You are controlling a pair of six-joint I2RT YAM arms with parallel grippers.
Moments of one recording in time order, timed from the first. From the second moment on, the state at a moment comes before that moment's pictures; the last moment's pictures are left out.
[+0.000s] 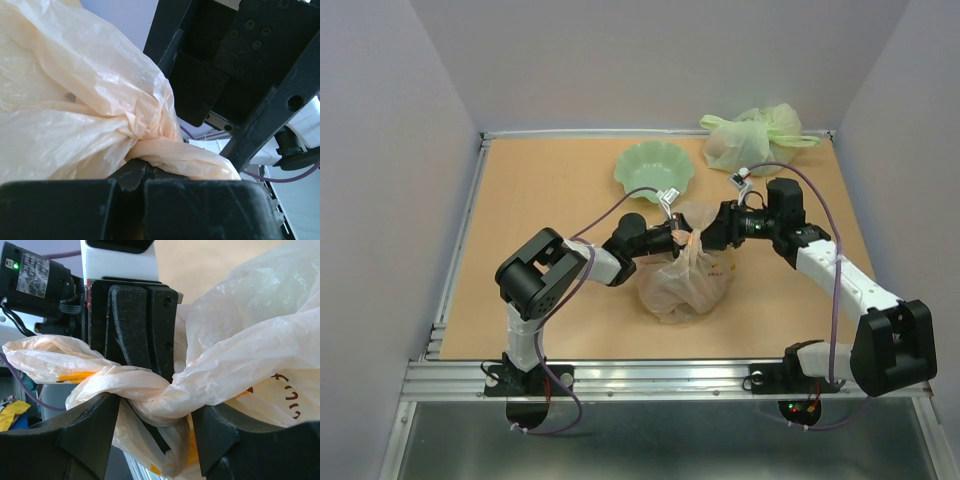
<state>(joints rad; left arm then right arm) -0.79 1.90 0.86 1.15 0.64 -1.28 0.24 1.27 0.85 -0.14 -0.92 0.37</state>
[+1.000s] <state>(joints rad) -0.73 1.79 0.85 1.13 0.66 -1.28 0.30 1.22 0.66 0.41 -0.89 0.73</state>
